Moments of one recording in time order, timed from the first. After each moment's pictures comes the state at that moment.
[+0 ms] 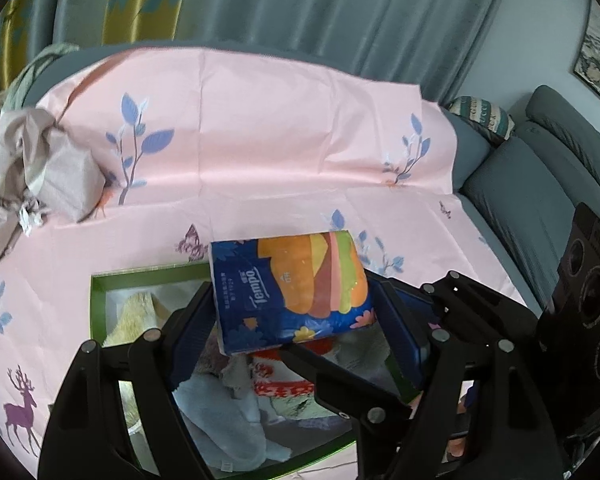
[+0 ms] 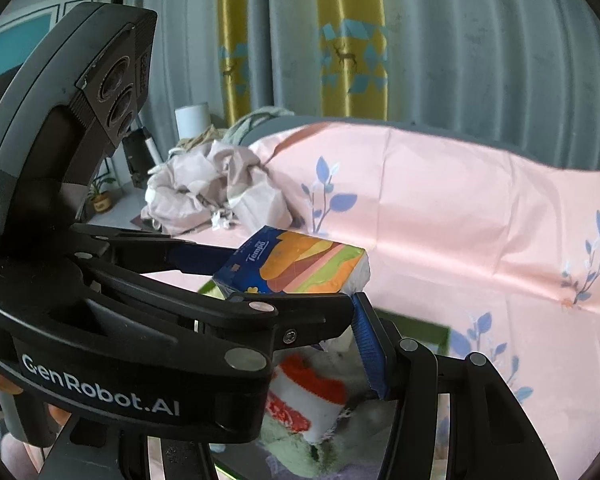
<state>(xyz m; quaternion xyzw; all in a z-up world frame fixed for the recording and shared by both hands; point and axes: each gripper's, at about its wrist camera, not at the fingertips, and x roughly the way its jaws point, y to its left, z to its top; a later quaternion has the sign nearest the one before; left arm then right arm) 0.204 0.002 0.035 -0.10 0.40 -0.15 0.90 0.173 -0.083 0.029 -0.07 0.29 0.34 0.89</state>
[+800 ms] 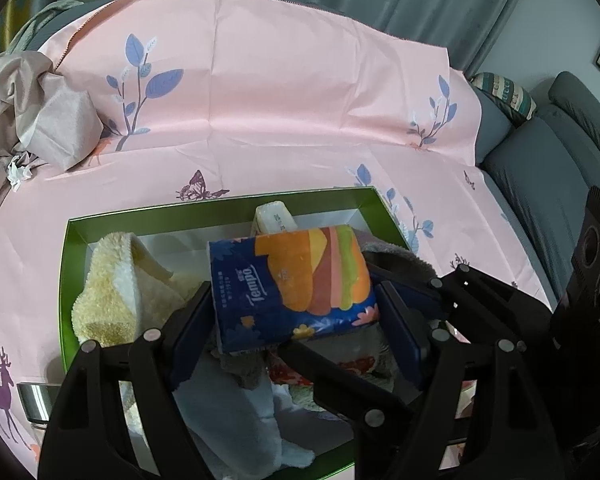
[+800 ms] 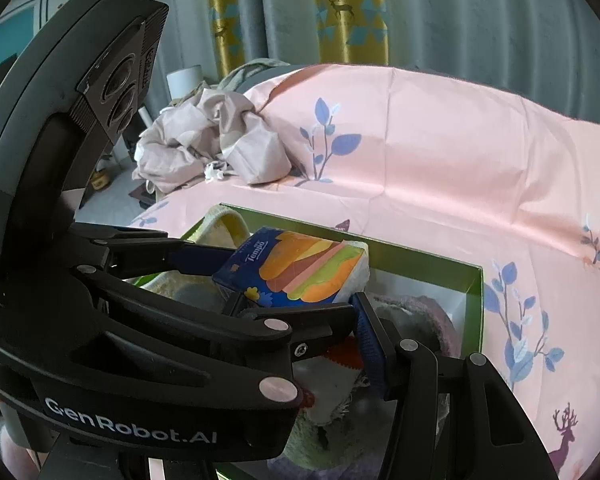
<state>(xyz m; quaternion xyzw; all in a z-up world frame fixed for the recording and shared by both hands) 0.216 0.000 -0.013 -0.10 0.45 -0.13 0.88 0.185 -0.080 -0.017 -0.07 0.35 0.34 0.87</state>
